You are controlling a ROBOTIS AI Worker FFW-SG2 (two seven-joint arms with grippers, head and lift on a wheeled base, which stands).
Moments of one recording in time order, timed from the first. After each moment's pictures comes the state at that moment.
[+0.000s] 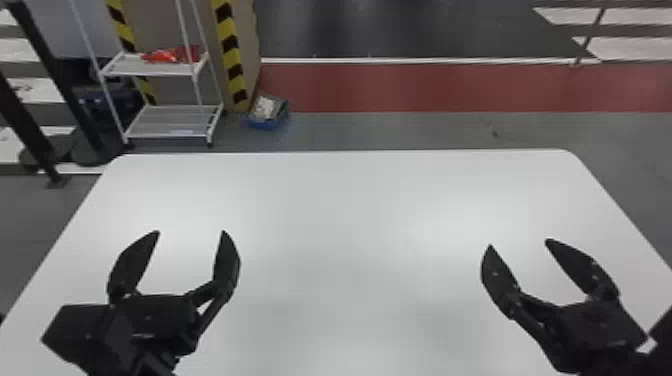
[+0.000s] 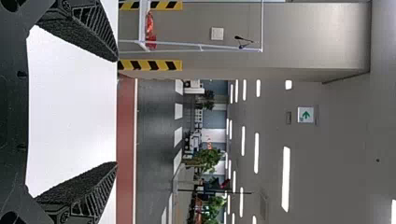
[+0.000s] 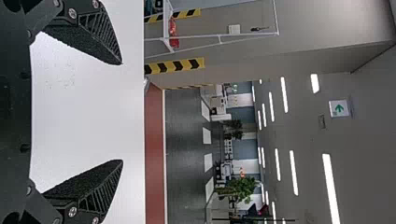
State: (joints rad) left arm 0.59 0.09 -0.03 -2.13 0.05 -0.09 0.09; right arm 0.61 0.00 -0.12 -2.25 -0.13 0.15 0.29
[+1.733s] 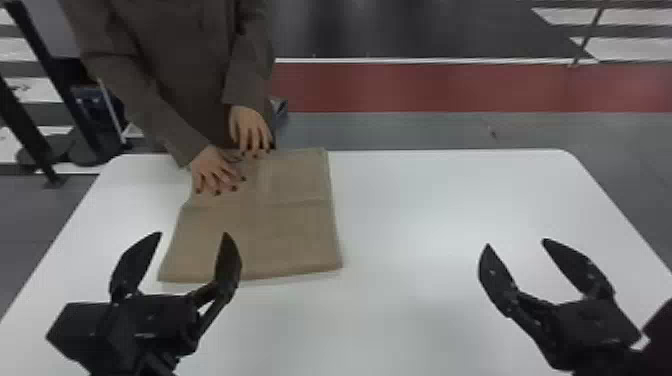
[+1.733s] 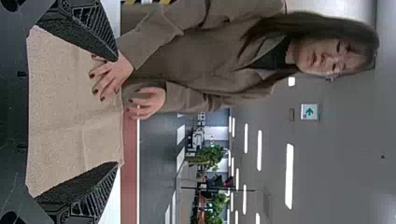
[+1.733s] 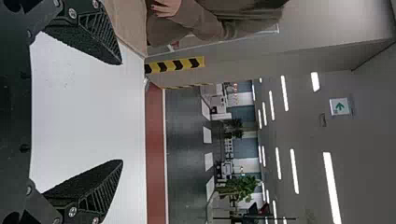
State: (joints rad) left arm 0.58 0.09 -0.04 -2.13 0.04 -0.08 0.08; right arm 0.60 0.00 -0.12 -2.24 -0.13 0.15 0.29
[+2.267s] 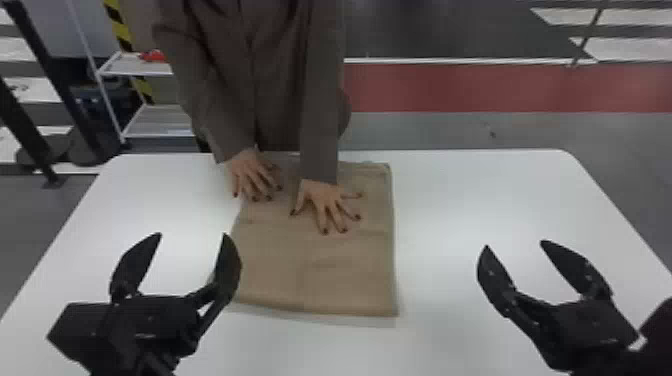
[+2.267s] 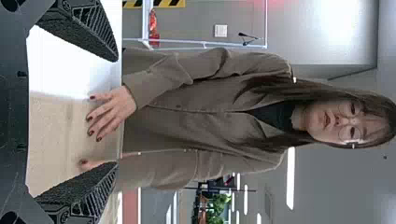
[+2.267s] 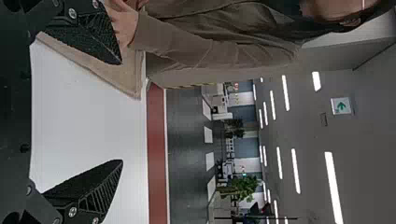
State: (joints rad) left arm 0.58 0.09 -0.04 -2.12 0.04 -0.08 0.08; right arm 0.60 0.00 -0.12 -2.23 -0.13 0.14 0.29
